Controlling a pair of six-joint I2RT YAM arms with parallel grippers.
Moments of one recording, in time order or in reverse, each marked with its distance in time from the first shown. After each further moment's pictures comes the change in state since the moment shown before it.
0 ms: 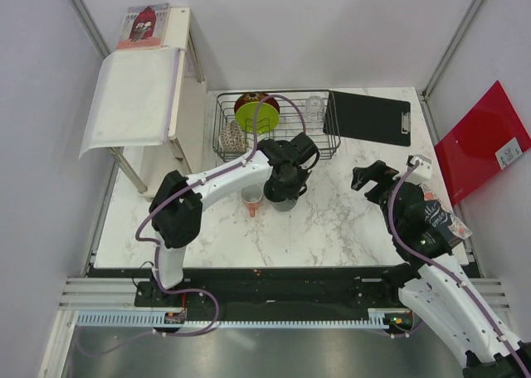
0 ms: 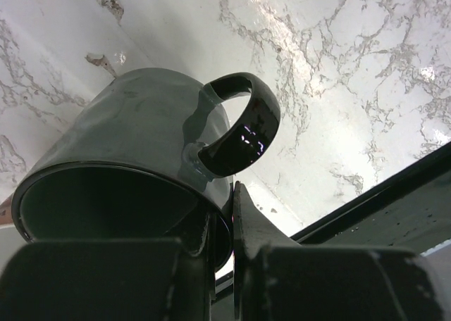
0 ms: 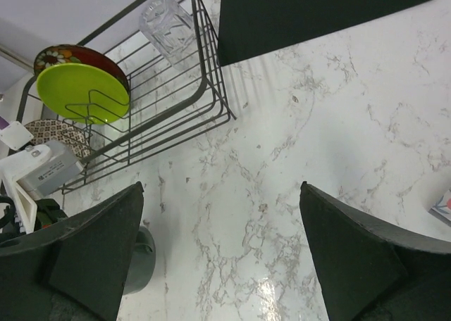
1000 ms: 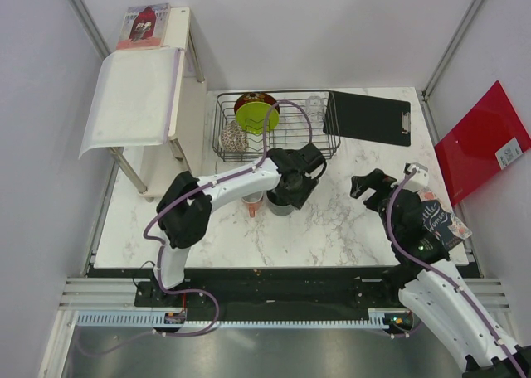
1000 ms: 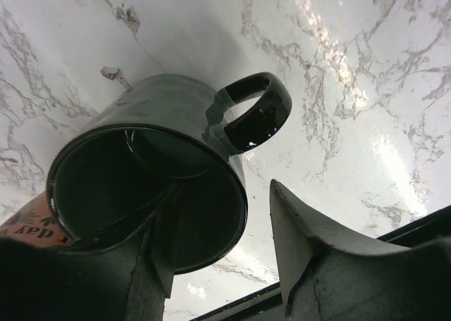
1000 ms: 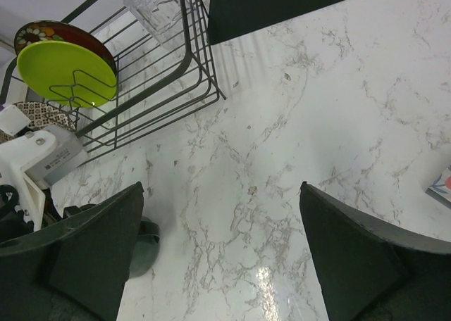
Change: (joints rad) left arm -0.051 0.050 -0.037 0.055 -0.137 0.006; right arm 0.000 -0.052 -0.094 -0.006 -0.023 0.012
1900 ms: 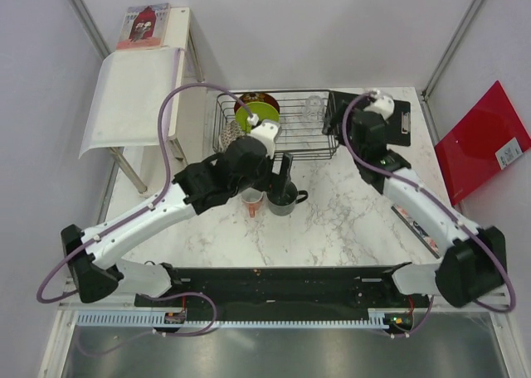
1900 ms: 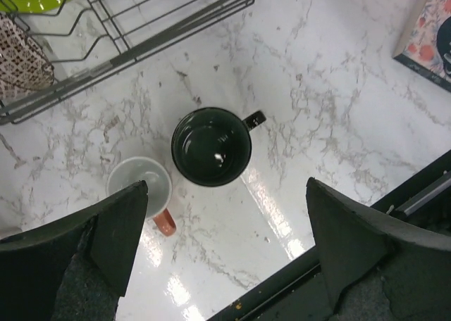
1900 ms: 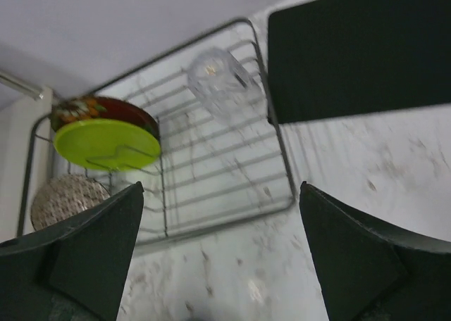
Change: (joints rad) left arm -0.009 -0.654 -0.239 0.235 -0.177 -0.073; right arm 0.000 0.705 0.496 0.165 0.006 -0.051
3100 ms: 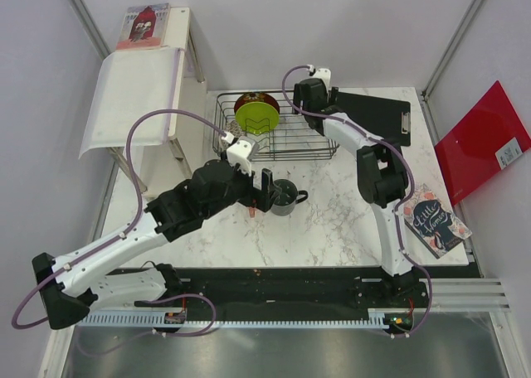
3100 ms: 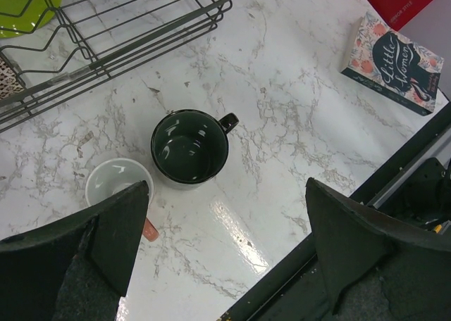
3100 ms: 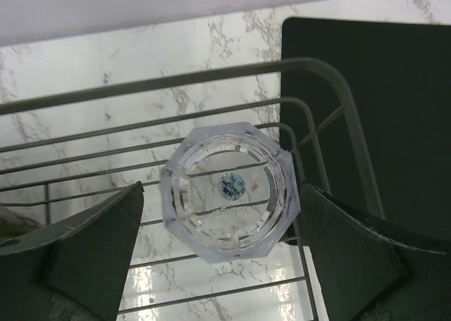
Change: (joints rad) left arm 0.001 -0.325 -0.389 0.264 0.082 0.003; right arm -0.011 1.053 0.961 -0.064 0.100 -0.320
